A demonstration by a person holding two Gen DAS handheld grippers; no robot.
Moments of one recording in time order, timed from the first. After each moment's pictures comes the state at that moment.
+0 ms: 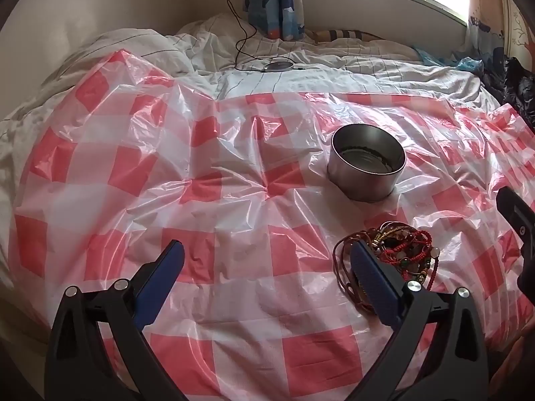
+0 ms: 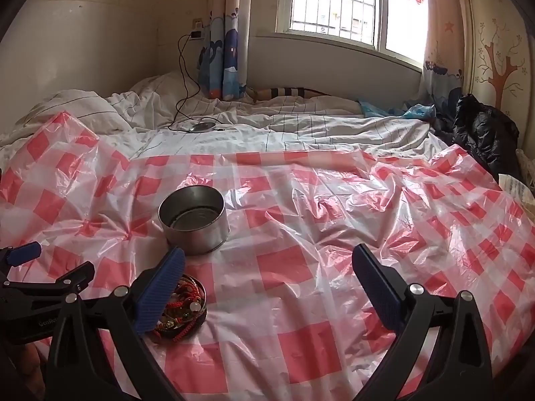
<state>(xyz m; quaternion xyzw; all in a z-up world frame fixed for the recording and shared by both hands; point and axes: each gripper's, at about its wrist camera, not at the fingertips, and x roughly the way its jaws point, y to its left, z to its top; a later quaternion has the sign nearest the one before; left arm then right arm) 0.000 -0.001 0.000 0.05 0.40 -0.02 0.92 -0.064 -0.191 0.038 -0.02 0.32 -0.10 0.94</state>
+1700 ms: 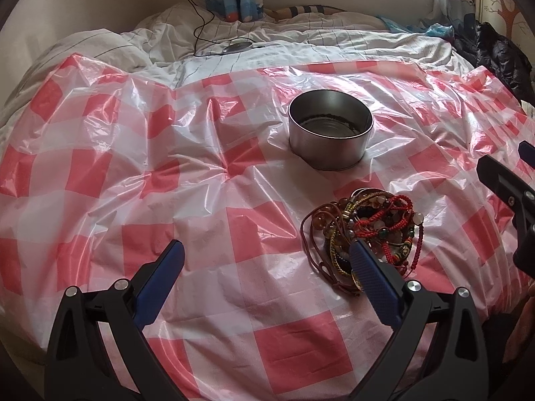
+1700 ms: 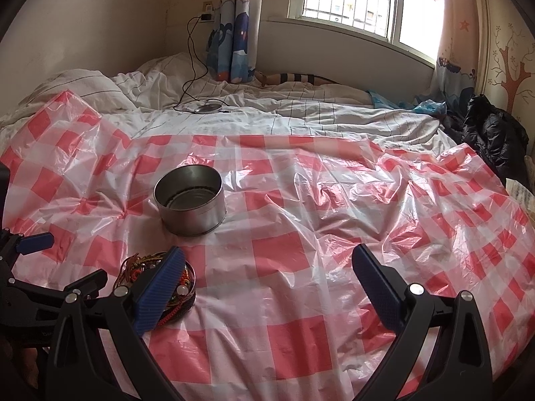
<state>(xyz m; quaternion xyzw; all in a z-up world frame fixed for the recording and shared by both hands) 0.000 -0.027 -0.019 0.09 0.42 -0.09 0.90 -0.059 -0.204 0.029 -0.04 0.35 -0.08 0.93</state>
